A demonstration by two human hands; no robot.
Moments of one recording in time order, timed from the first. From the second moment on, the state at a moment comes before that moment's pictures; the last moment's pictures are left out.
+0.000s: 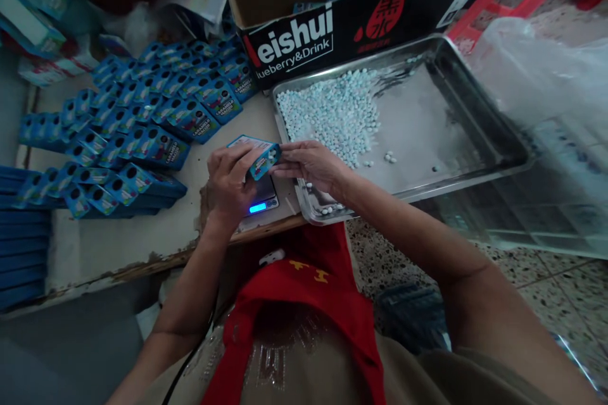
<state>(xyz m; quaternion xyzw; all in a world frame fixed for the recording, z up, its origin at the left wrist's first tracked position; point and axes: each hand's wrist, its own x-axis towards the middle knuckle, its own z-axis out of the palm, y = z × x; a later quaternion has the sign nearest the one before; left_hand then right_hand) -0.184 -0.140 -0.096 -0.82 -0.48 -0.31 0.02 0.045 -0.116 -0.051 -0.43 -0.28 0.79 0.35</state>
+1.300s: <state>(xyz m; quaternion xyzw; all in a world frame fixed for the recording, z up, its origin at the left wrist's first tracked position) -0.180 -0.147 -0.094 -0.80 -0.48 -0.35 -0.03 0.036 -0.104 -0.053 -0.47 -0.28 0.77 0.33</state>
